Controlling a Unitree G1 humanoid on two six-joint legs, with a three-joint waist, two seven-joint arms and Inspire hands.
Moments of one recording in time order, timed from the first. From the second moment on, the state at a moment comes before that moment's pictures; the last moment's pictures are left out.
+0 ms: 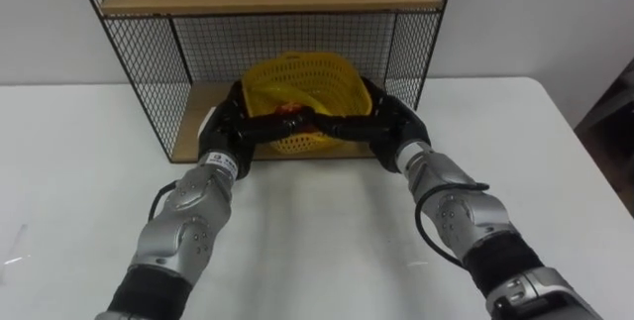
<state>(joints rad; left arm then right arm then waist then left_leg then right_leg) -0.35 0.11 -0.12 0.47 -0.56 0.15 0.13 -0.49 -0.17 0.24 0.69 0.63 0.12 0.00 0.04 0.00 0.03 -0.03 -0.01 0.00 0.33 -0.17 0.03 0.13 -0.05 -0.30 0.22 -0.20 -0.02</state>
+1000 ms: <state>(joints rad) -0.35 0.18 0.04 0.43 -0.54 0.17 0.15 -0.49 -0.18 0.20 0.68 0.62 0.13 0.04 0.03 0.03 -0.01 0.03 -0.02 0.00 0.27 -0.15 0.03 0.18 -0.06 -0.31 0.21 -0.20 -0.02</state>
